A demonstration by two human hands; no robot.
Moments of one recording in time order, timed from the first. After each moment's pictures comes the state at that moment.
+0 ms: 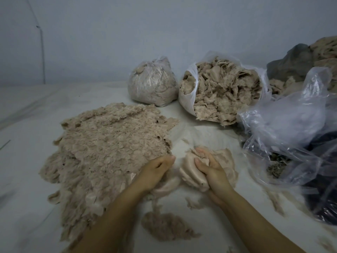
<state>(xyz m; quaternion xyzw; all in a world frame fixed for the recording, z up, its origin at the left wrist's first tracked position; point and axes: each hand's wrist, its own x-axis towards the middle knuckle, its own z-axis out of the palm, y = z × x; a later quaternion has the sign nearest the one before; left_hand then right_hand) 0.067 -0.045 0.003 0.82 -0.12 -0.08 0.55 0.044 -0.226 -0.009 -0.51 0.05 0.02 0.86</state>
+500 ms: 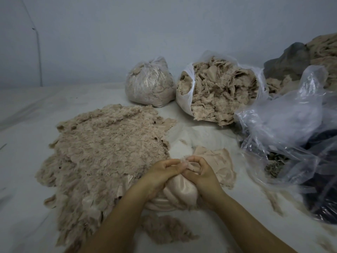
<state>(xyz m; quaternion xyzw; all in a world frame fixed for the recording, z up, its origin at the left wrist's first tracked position) 0.065 -0.071 0.009 0.64 -0.05 -0.23 0.73 0.043 -0.216 -0.021 -0.64 0.03 0.00 0.77</state>
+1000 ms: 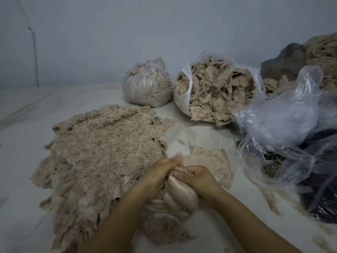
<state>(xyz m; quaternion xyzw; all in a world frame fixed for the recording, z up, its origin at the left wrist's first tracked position) 0.068 -0.079 0.017 0.66 -0.01 -0.23 0.71 0.037 -0.219 -0.005 -0.69 0.01 0.10 0.71</state>
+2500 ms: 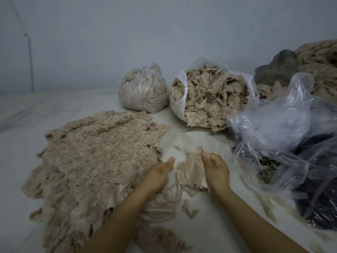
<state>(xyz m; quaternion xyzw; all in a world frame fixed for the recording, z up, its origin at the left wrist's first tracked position) 0.095 -0.082 -0.009 0.81 -0.03 -0.13 0.57 0.077 -0.261 -0.020 -0.77 0.14 -0.23 0.58</state>
